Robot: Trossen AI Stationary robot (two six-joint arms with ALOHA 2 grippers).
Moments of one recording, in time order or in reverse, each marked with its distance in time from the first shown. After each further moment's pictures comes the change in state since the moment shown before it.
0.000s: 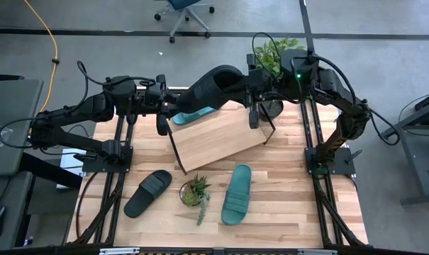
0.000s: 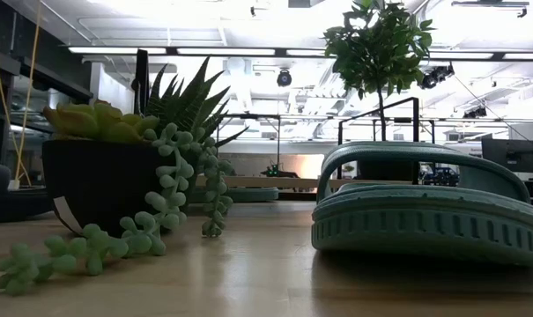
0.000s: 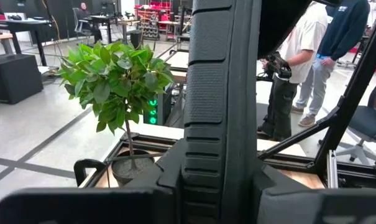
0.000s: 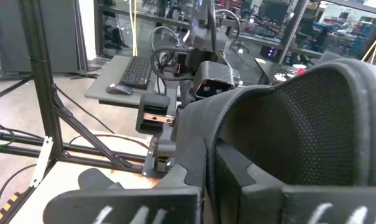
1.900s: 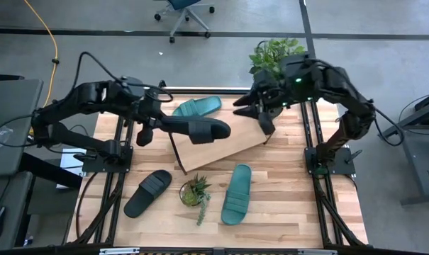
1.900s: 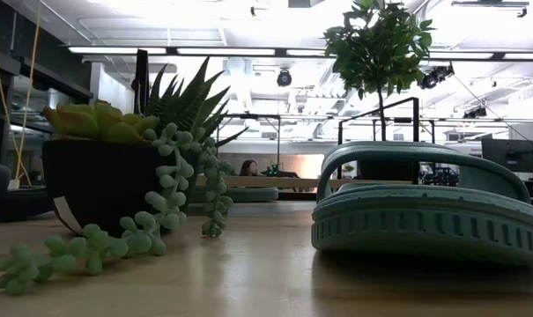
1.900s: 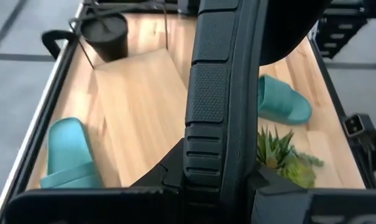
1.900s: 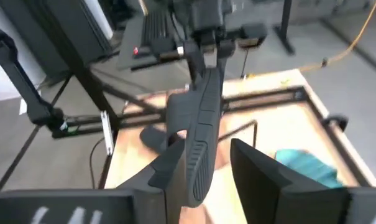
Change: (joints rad) left arm -0.001 0.083 0.296 -0.841 0.088 0.160; right arm 0.000 -0.035 0.001 -0.309 -0.081 0.381
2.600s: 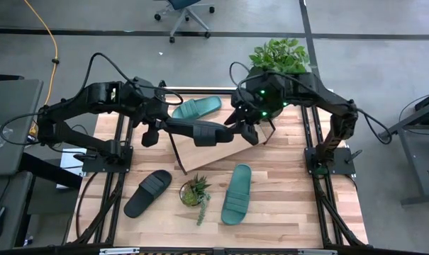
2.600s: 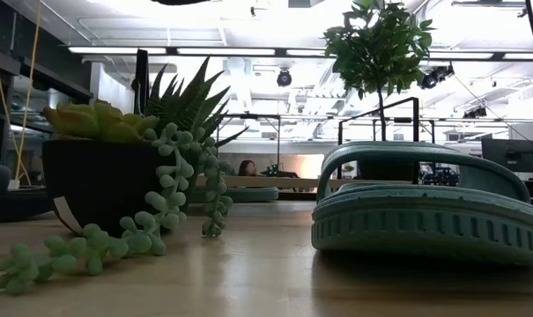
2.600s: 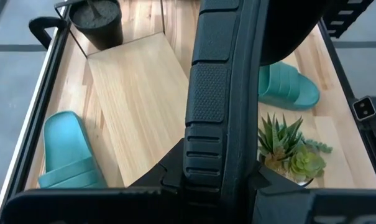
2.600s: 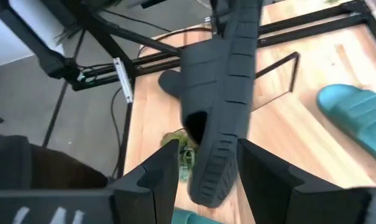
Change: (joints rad) left arm 0.000 0.052 0.000 -0.013 -0.003 0.042; right arm -0.001 0.125 0.000 -0.121 -0.150 0.049
